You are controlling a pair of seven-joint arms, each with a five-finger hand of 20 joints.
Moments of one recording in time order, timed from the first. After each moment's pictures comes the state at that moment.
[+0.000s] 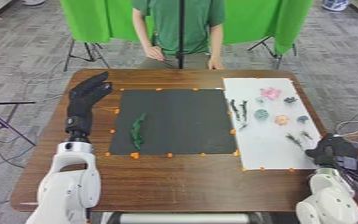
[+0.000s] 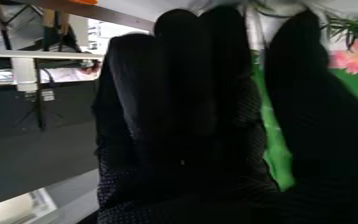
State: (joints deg) left arm 105.3 -78.9 -90.0 -115.3 82.6 11.0 4.6; right arm -114.5 -67.4 93.3 -111.5 -157.7 0.4 41.8
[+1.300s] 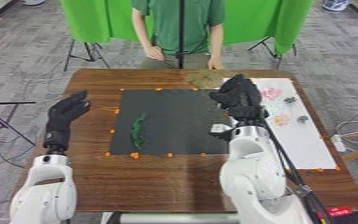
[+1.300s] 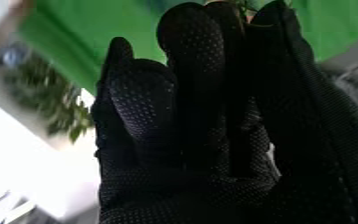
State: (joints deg) left arm 111.2 -74.4 -97.3 -113.3 82.1 10.7 1.4; right arm -95.6 -80.3 66.1 -119.1 -148.4 7.4 32.2
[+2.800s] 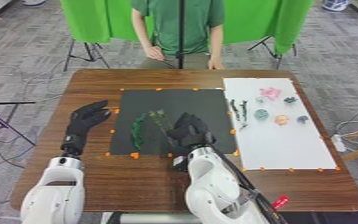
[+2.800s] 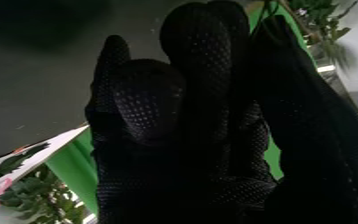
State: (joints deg) left arm 110.9 -74.7 -94.4 -112.8 86.5 5.1 -0.8; right arm -94.1 -83.8 55.8 -105.7 -143.6 1.3 32.0
